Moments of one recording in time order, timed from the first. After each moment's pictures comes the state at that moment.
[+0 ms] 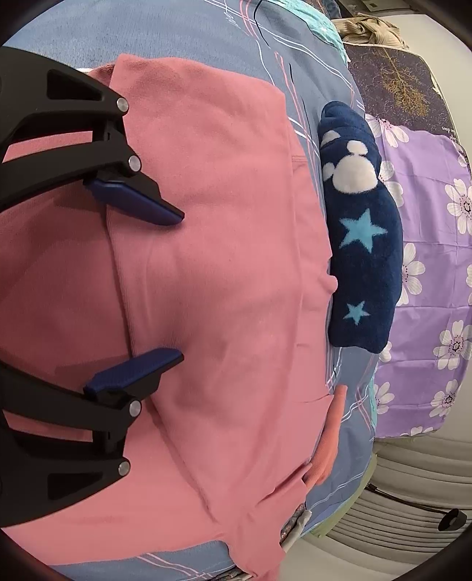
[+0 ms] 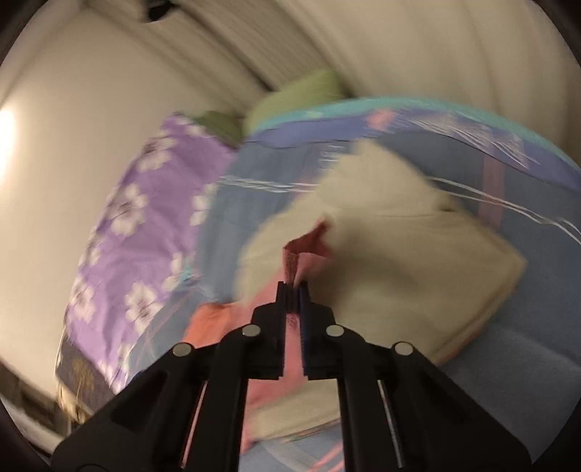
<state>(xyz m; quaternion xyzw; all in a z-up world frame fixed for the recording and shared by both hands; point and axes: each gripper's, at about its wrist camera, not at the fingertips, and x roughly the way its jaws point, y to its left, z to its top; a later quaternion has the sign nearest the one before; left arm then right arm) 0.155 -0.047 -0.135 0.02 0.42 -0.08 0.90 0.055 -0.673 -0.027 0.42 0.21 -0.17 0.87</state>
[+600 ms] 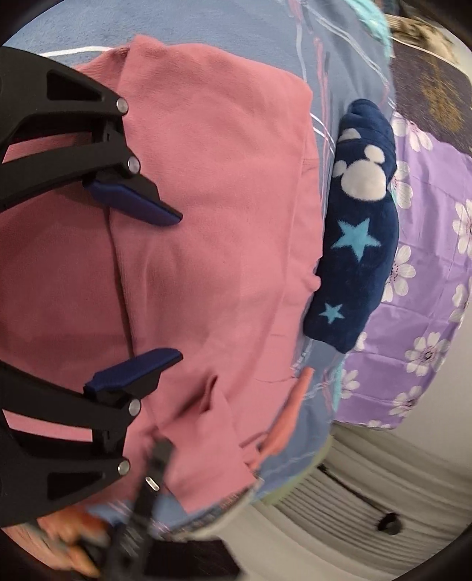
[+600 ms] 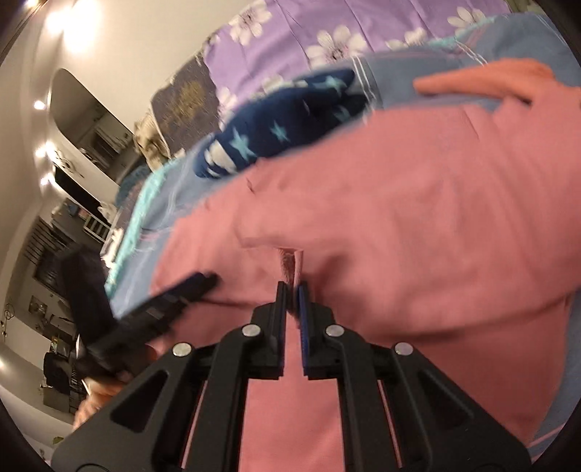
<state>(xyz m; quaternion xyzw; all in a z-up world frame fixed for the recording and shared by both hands) 0.151 -0.013 -0.124 -0.12 0.40 -0.14 0.90 0.138 -0.286 -0.131 0.22 0.44 0.21 0.85</state>
